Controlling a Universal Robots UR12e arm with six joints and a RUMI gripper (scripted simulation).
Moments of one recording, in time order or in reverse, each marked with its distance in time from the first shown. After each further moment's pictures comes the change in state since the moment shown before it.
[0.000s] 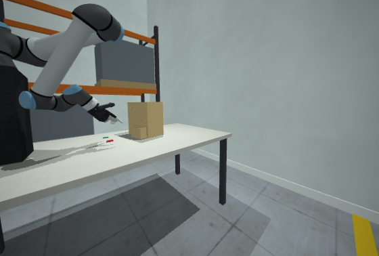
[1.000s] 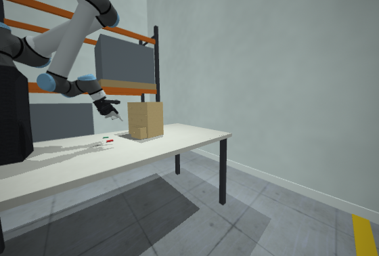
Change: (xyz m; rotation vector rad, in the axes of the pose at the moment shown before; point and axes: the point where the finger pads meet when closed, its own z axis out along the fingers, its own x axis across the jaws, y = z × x) arm 0.000 -0.010 -0.010 -0.302 0.002 -0.001
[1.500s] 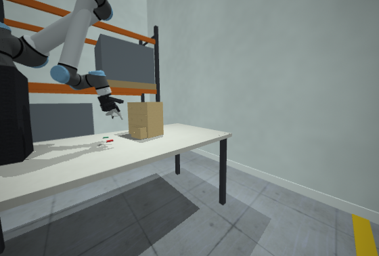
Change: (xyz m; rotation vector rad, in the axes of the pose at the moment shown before) arm 0.000 -0.004 -0.008 -0.191 0.000 -0.001
